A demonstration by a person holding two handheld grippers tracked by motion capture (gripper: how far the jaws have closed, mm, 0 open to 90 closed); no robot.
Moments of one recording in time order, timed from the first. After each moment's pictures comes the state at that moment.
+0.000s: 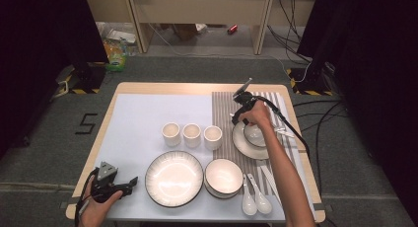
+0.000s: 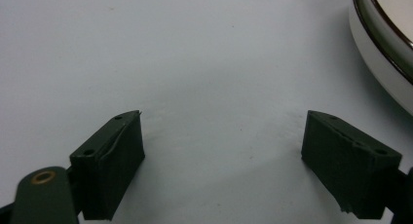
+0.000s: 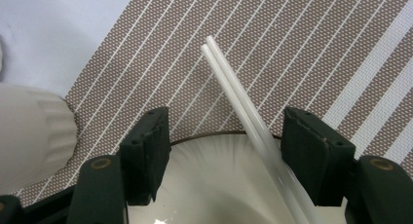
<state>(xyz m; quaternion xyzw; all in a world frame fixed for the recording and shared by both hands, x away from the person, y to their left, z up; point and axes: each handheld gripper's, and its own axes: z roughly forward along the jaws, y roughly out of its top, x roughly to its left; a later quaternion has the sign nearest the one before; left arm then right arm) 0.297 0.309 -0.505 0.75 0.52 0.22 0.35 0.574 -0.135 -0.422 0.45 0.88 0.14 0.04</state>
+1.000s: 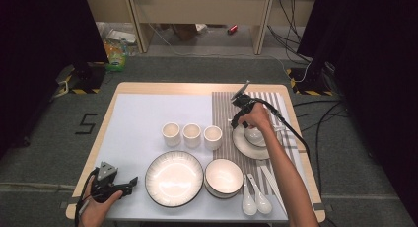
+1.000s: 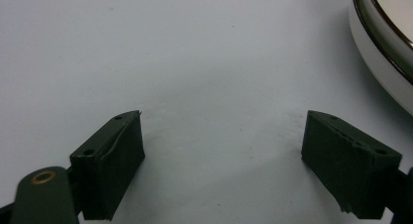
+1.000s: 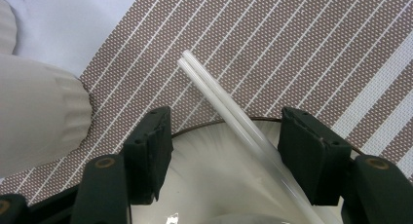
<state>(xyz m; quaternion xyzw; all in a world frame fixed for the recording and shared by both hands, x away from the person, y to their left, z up) 0.297 0.309 -0.505 0.75 0.52 0.22 0.35 0.565 -0.131 -0.425 0.43 0.89 0.13 0.03</state>
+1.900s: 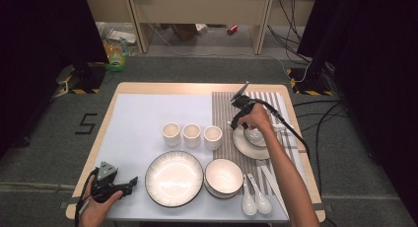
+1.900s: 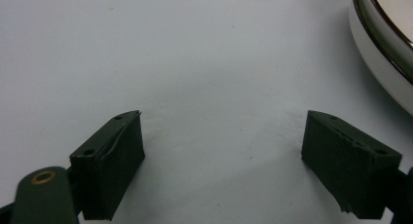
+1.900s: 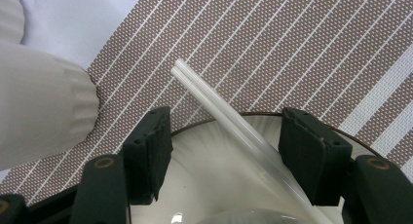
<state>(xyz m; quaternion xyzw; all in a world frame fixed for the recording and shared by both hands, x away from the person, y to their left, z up) 0.297 0.309 -0.505 0.75 0.52 0.22 0.35 0.562 -0.129 -0.425 0.43 0.90 0.13 0.03</state>
